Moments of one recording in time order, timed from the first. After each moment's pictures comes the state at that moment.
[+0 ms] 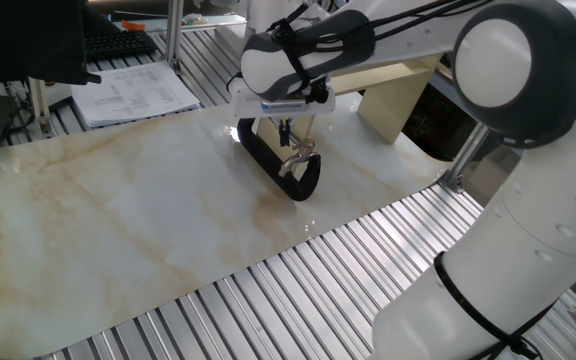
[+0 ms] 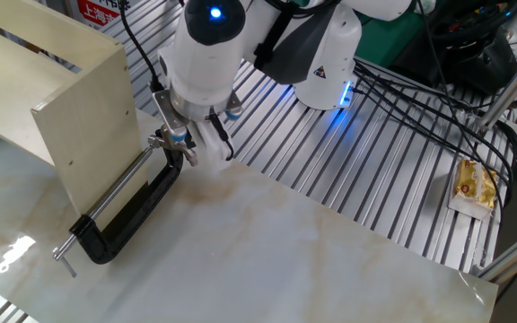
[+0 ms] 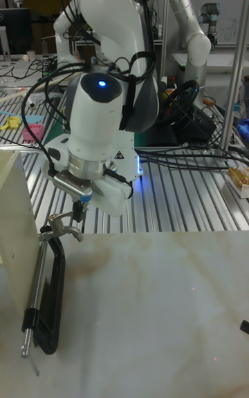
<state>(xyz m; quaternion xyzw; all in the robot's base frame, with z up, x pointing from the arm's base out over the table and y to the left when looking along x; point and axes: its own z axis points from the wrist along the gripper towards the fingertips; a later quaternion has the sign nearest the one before) 0.498 -0.083 0.232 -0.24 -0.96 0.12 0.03</state>
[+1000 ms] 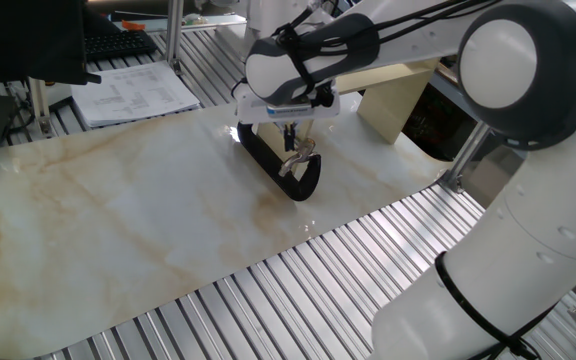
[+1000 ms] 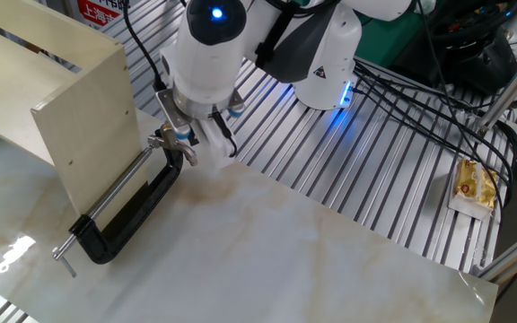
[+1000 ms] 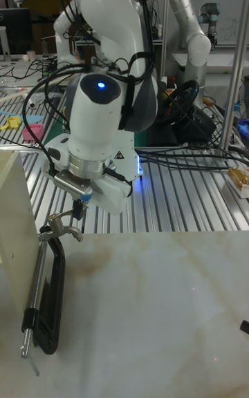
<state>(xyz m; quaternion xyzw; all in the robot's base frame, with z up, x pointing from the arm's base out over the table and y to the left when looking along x) 0.487 -0.086 0.228 -0.23 -0.96 0.12 0.04</state>
